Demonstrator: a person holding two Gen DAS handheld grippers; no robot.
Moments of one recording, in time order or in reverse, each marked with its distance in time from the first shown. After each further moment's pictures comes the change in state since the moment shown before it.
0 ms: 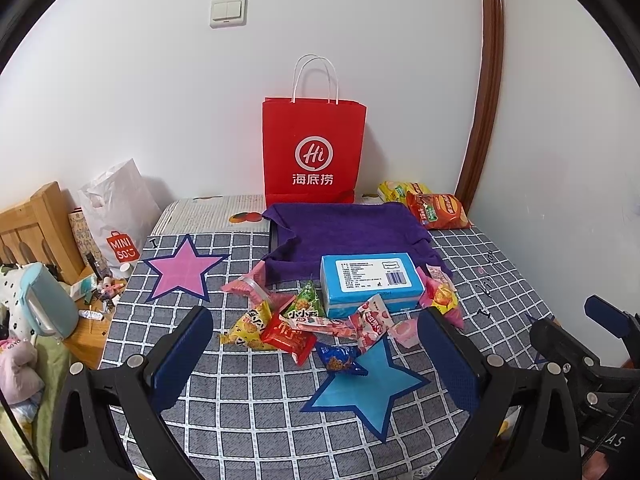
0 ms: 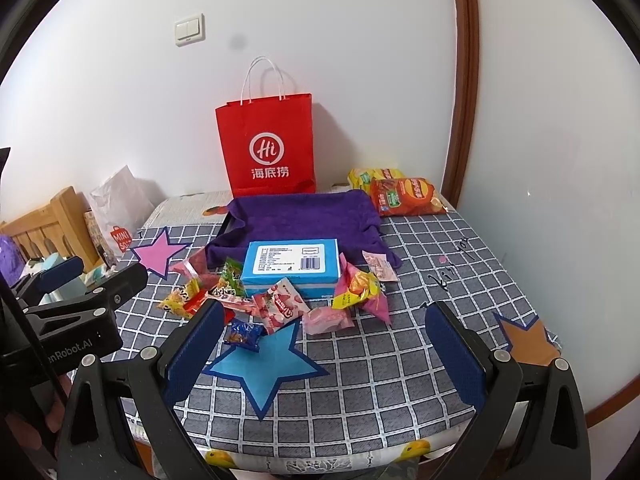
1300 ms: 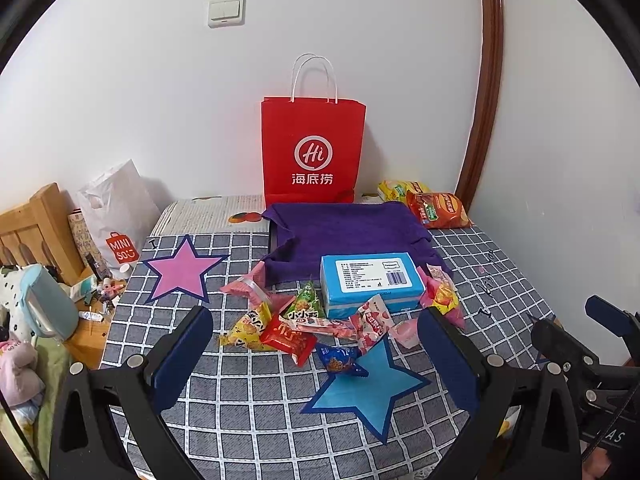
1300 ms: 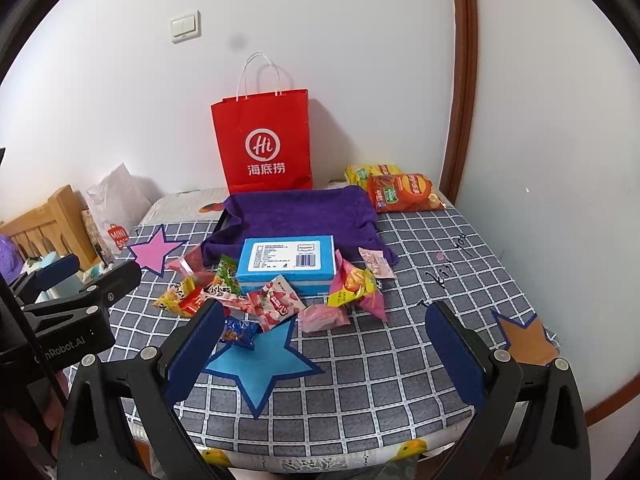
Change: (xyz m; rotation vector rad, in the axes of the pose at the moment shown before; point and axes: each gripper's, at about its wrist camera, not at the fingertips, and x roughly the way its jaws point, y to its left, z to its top) left arm 0.004 -0.003 0.003 0.006 0.006 0.003; right arm 0.005 -0.003 0.000 -0.012 0.015 -0.015
